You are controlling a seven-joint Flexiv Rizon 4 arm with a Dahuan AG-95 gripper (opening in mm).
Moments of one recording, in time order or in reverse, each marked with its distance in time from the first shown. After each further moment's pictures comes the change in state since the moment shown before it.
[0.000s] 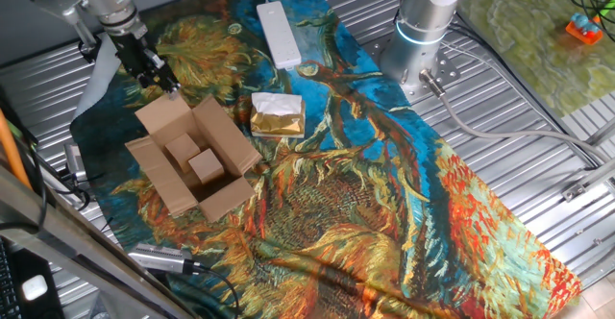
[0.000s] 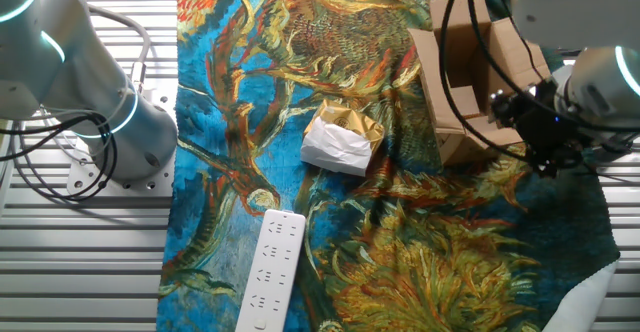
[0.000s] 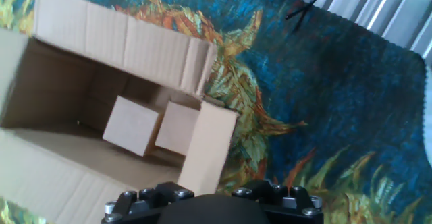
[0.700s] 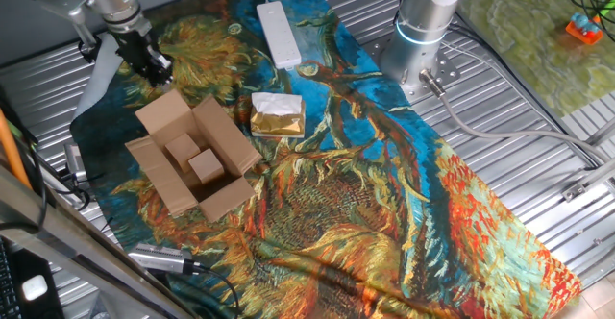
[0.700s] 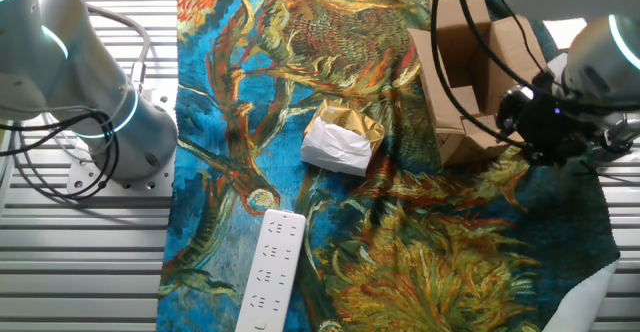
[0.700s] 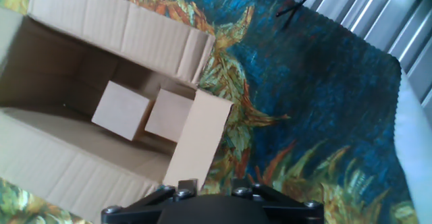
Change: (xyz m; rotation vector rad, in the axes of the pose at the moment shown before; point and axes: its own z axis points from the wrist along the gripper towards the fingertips) arm 0.015 -0.009 -0.020 0.068 0.006 -0.067
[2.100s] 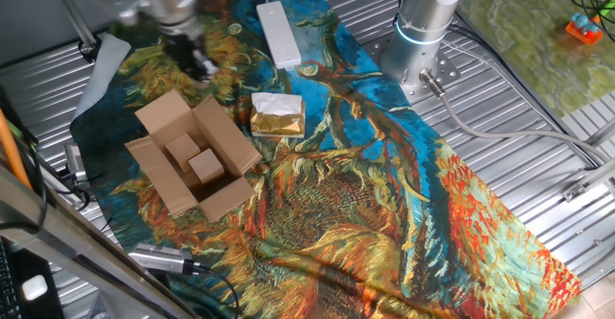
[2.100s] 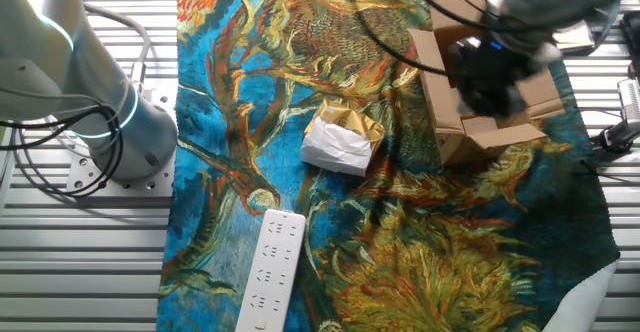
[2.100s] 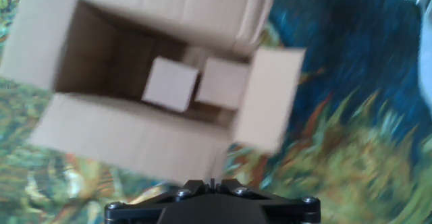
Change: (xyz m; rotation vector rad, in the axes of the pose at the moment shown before) arm 0.026 0.072 -0.024 0.081 0.056 0.102
